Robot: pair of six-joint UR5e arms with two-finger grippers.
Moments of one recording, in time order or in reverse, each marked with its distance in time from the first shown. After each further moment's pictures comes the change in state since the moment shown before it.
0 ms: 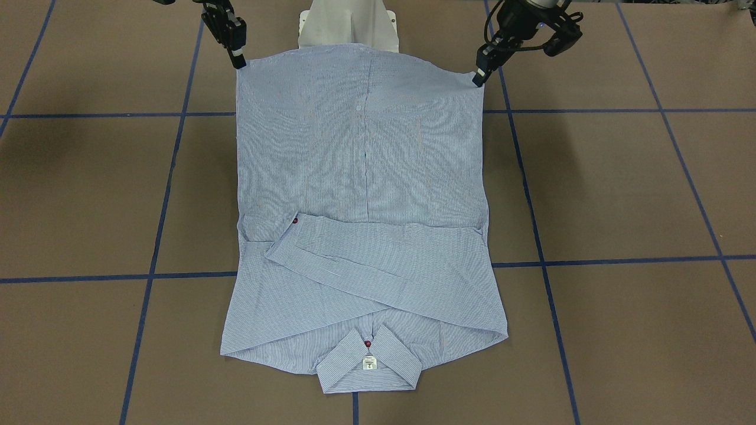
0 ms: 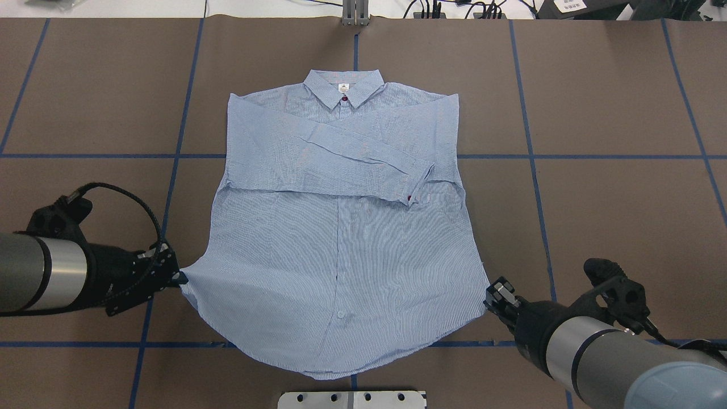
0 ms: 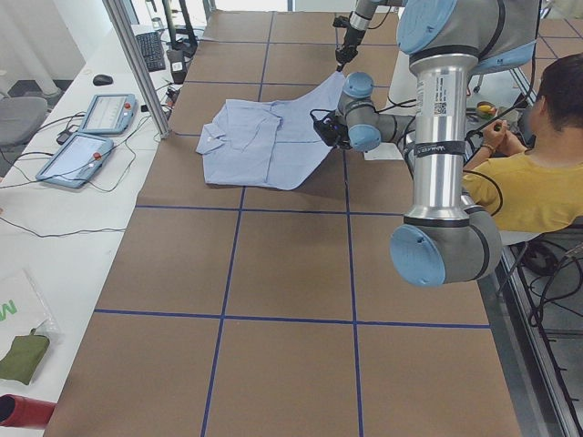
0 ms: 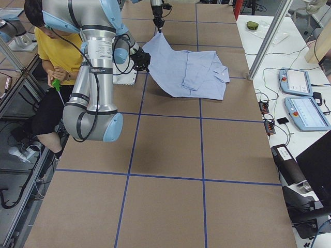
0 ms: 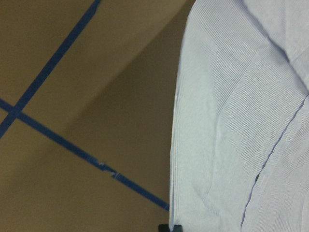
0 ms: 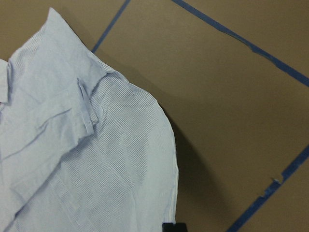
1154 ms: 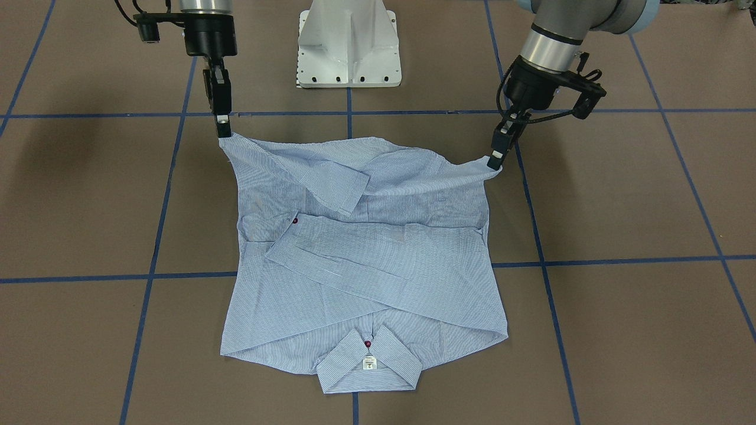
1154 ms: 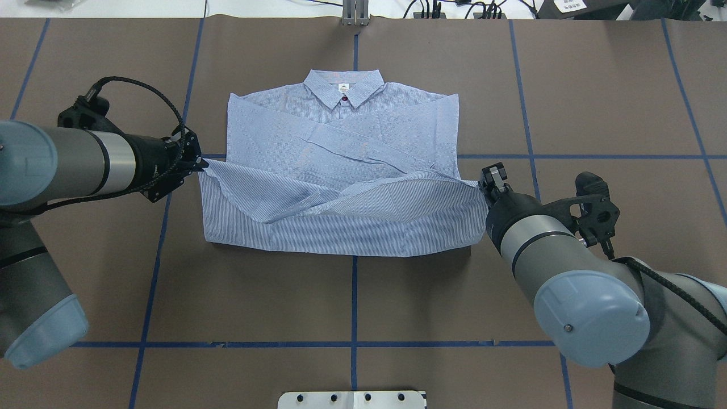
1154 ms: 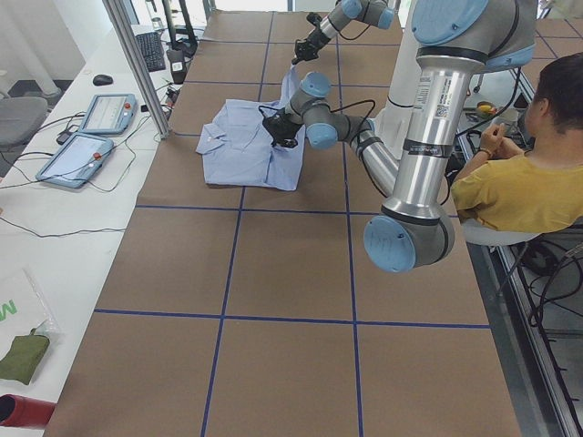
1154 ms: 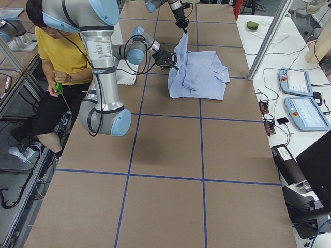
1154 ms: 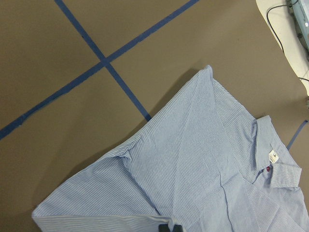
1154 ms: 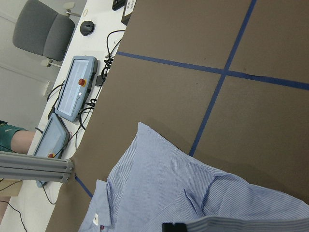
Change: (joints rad) left arm -0.189 -0.258 0.251 -0.012 0.110 -0.025; right arm 0.206 0.179 -0.218 0.010 -0.233 0.138
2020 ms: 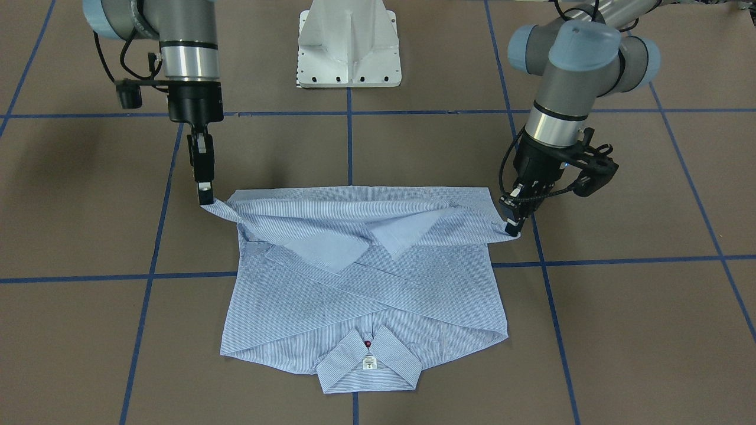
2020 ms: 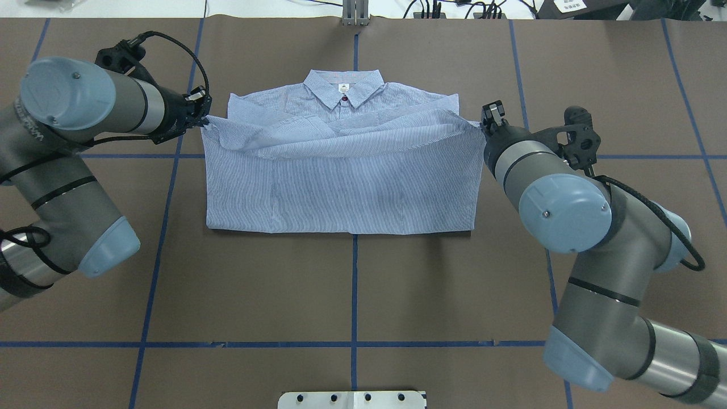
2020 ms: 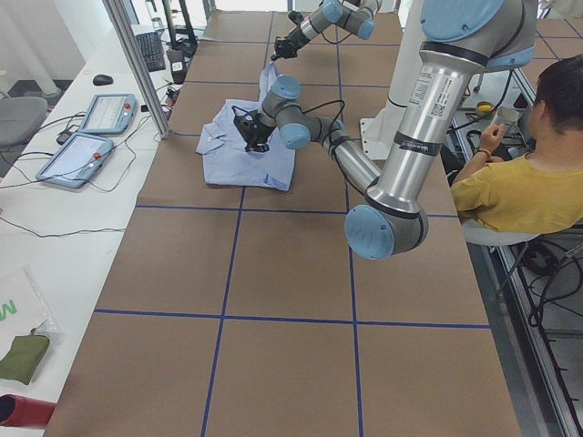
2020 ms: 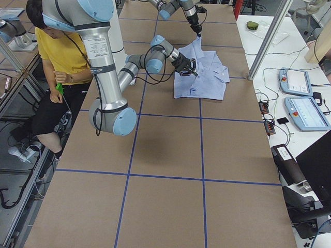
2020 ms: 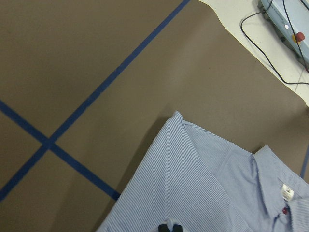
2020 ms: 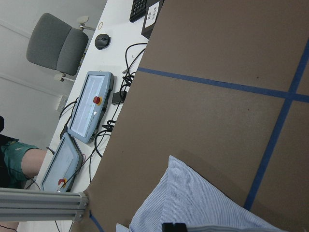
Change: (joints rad) left arm -0.119 -0.165 0.320 -0.019 -0.019 0.430; right arm 0.246 0.089 -0.313 0.297 0.152 -0.146
